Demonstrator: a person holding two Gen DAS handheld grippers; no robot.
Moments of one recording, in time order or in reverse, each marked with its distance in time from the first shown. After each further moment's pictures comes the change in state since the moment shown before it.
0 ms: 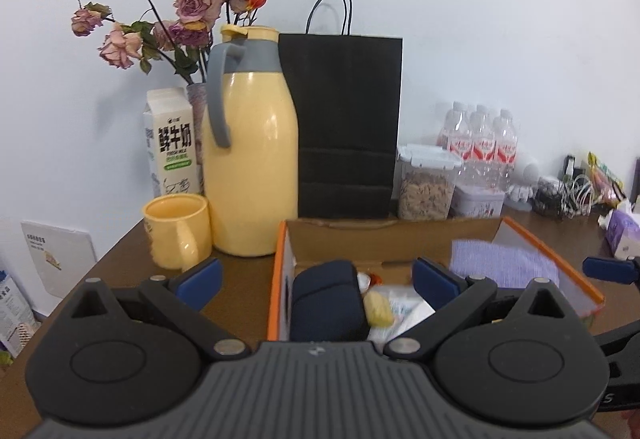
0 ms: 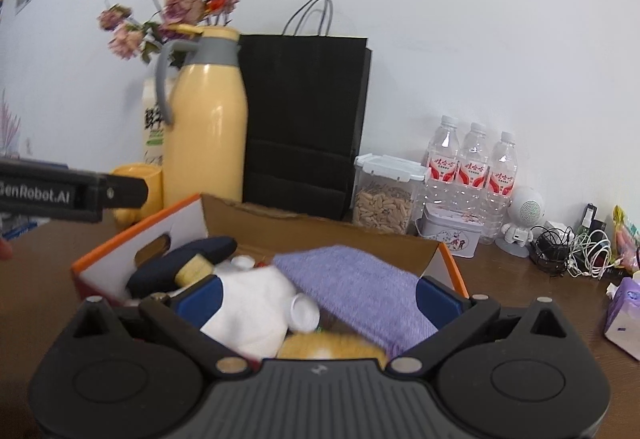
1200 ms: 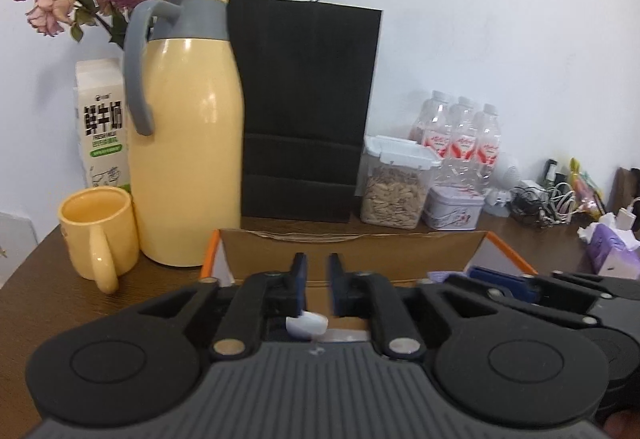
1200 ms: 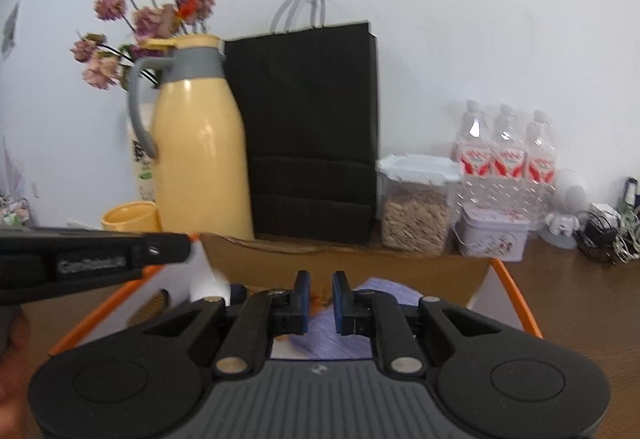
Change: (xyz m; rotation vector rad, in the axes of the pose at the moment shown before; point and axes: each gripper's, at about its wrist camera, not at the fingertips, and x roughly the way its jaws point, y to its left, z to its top) left arm 0.085 -0.016 0.025 -0.054 0.059 -0.127; right arm 0.088 -0.014 0.028 0.154 0.007 0.059
